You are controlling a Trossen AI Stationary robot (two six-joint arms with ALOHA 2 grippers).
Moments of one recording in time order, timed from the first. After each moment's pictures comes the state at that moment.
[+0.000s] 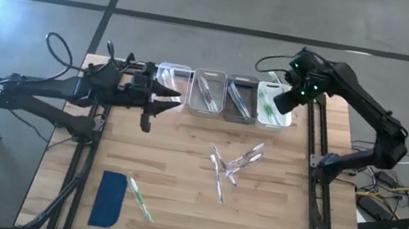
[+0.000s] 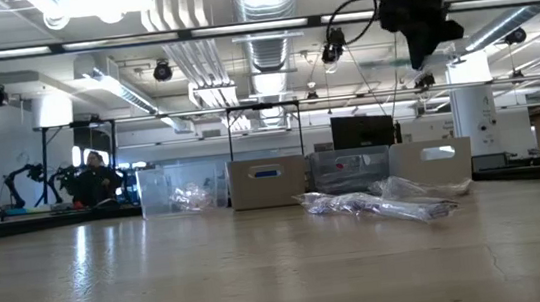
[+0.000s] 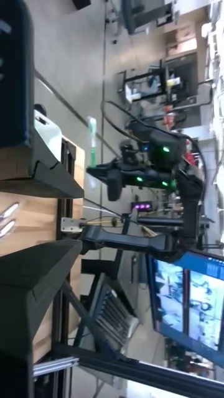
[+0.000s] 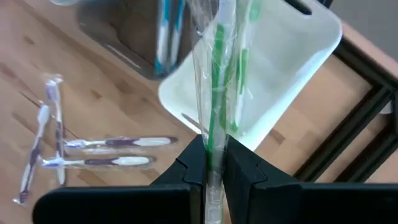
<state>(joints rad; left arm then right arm) 0.06 0.93 1.00 -0.02 -0.09 0.04 -0.75 1.37 1.45 -1.35 -0.06 0.19</state>
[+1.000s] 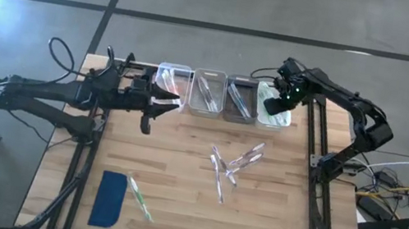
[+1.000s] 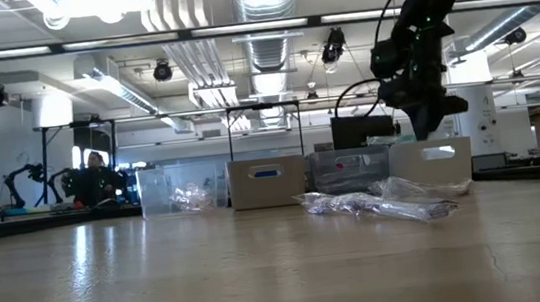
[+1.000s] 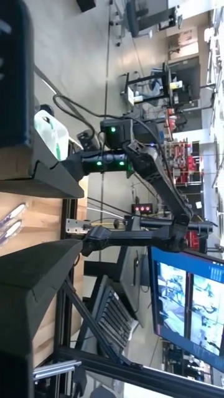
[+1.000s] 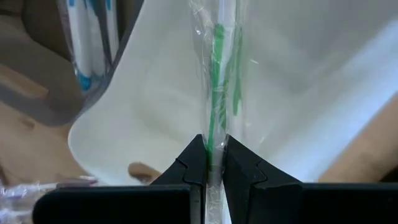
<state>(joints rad) 0.06 0.89 0.90 0.05 -0.10 0.03 -0.91 1.59 1.14 -1.00 -0.16 0.17</state>
